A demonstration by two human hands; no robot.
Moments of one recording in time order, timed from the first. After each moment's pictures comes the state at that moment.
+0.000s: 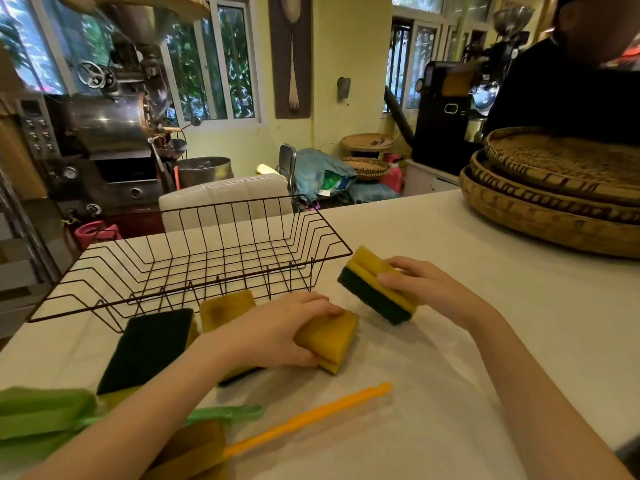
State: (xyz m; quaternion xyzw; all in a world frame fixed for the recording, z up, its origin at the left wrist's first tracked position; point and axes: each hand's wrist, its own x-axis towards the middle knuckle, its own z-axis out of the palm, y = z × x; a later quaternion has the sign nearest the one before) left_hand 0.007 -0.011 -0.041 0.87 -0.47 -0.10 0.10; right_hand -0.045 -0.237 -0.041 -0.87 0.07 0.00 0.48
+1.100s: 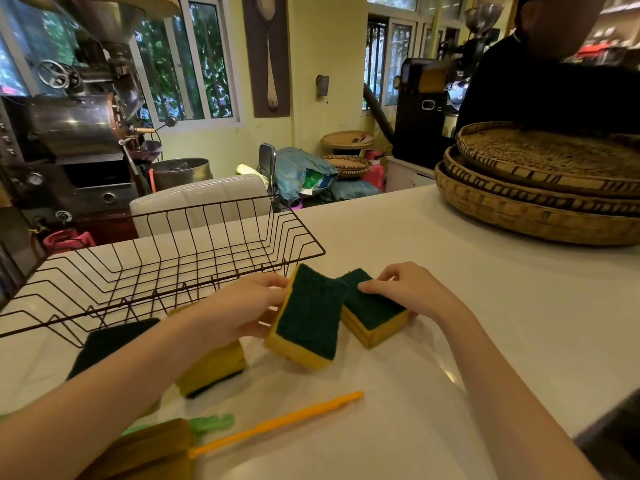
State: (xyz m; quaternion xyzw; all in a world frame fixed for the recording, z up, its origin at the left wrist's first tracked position) left_hand 0.020 -0.032 -0.024 0.80 -0.17 -0.31 0.48; right_hand -0.037 -0.253 -0.052 -0.90 0.20 -0.01 0.39
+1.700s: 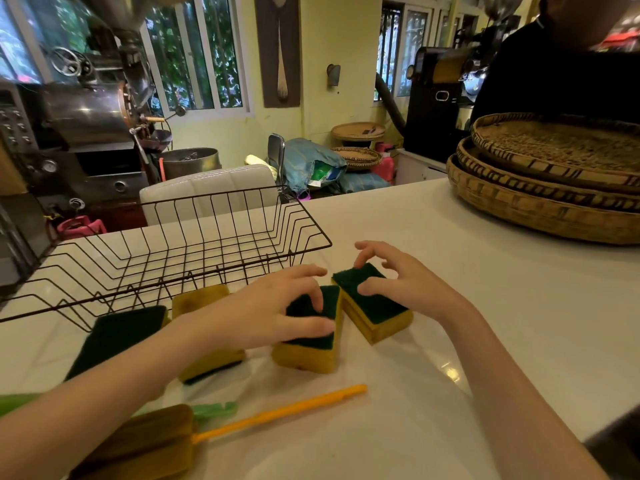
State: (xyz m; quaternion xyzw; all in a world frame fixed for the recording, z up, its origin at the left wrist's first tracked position) left_hand 0.003 -0.032 -0.024 0.86 -0.47 -0.11 0.17; right_hand -0.037 -0.244 -0.052 -0.90 0.02 -0.07 0.42
